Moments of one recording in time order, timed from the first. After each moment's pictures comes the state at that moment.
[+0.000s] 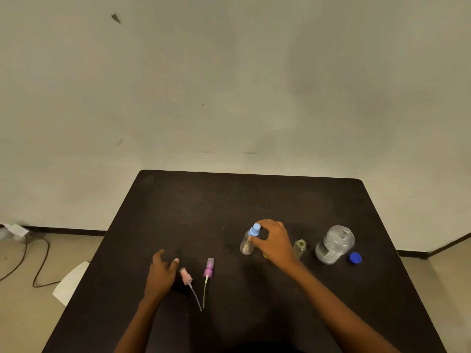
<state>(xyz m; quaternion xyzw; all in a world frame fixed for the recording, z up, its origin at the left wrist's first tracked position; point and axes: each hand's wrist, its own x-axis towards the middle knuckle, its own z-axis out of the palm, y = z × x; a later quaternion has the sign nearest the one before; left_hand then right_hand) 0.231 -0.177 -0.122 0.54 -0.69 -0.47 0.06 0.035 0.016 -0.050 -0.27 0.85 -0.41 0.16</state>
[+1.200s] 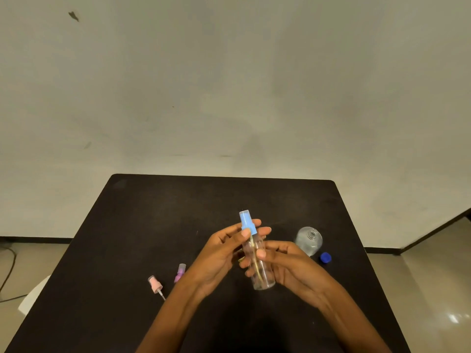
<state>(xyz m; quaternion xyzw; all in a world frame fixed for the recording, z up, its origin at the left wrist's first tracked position) 0.127 -0.029 0.048 0.15 -0.52 -0.84 0.00 0.044 0.116 0.057 -0.17 0.56 -0.62 0.53</state>
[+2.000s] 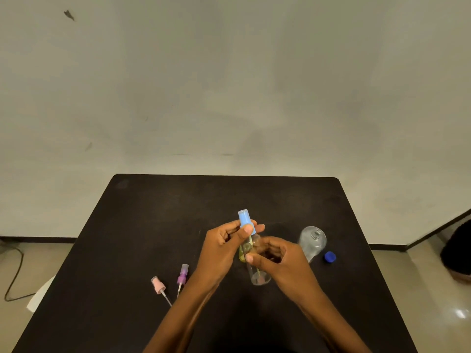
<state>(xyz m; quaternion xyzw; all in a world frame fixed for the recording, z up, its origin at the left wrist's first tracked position) 0.118 -0.024 0.052 0.20 -0.62 -0.75 0.12 0.059 0.103 0.051 -0.22 0.75 -0.54 0.29</state>
